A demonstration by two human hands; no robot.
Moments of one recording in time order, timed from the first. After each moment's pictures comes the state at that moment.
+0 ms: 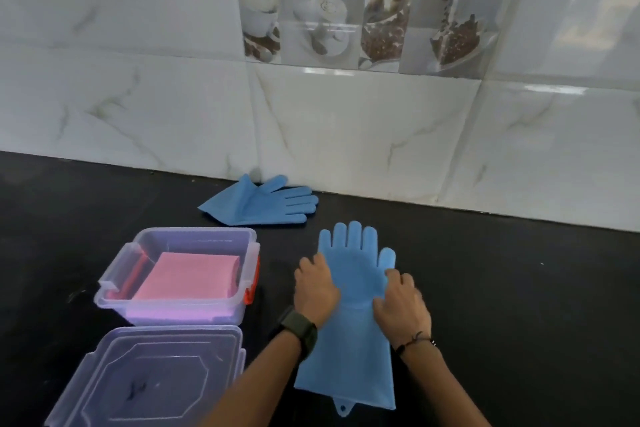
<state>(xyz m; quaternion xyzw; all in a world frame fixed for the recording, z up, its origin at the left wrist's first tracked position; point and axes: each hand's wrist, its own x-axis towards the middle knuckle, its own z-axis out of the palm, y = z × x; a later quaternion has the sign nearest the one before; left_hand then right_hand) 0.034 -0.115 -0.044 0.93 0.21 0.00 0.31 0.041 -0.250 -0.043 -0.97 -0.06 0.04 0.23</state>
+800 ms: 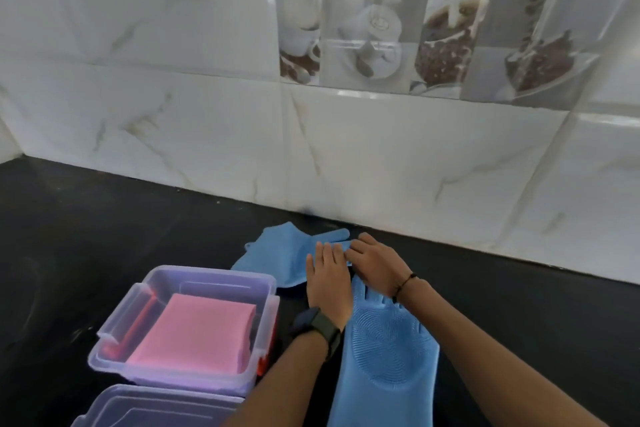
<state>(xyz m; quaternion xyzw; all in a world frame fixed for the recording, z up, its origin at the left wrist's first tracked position) 0.125 -0.067 -0.054 0.97 0.21 0.07 0.13 0.208 -0.153 -0.035 -0.80 -0.56 -0.17 0.08</state>
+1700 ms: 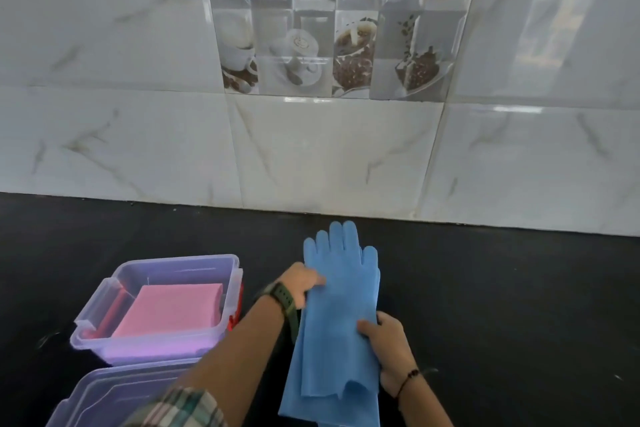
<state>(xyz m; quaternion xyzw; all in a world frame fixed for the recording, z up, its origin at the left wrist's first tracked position) 0.073 -0.090 -0.018 0.69 0.23 -0.15 0.67 0.032 -0.255 -0.069 -0.66 0.13 0.21 0.71</state>
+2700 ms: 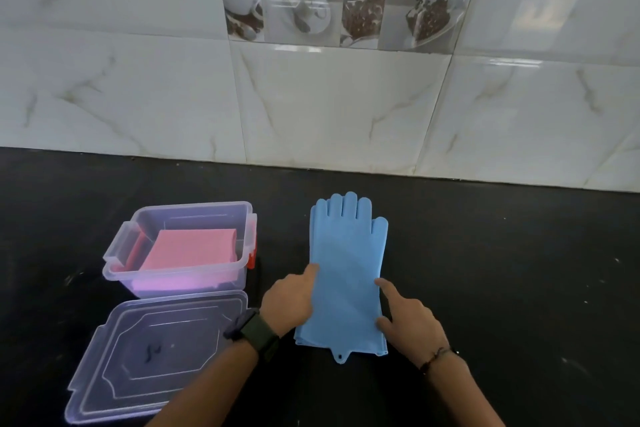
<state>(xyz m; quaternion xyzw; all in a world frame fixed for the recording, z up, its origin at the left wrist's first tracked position) -0.045 -0.081 -0.054 0.98 -0.01 -0.13 0.17 -0.039 -0.282 -0.052 -0.97 -0.08 0.15 0.20</state>
